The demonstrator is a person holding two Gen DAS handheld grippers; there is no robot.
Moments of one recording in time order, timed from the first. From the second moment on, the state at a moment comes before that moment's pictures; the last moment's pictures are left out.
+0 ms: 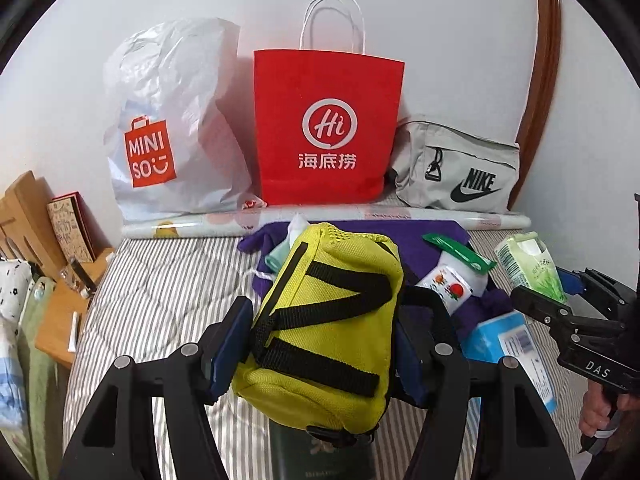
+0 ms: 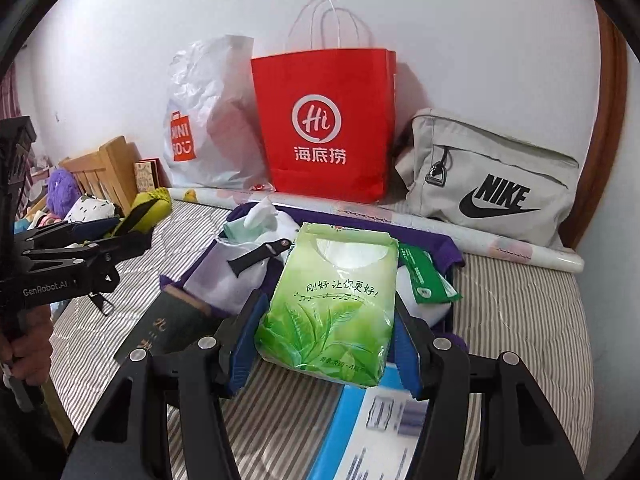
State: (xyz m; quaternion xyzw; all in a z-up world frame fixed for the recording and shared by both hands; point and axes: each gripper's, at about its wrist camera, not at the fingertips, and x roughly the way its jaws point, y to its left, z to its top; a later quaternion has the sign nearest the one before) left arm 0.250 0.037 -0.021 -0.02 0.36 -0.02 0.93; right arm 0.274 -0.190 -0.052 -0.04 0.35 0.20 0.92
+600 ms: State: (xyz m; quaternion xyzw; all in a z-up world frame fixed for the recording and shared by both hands) left arm 0.325 0.056 -0.045 -0.05 0.41 -0.06 0.91; right arm 0.355 -0.186 -0.075 -0.03 0.38 0.19 0.90
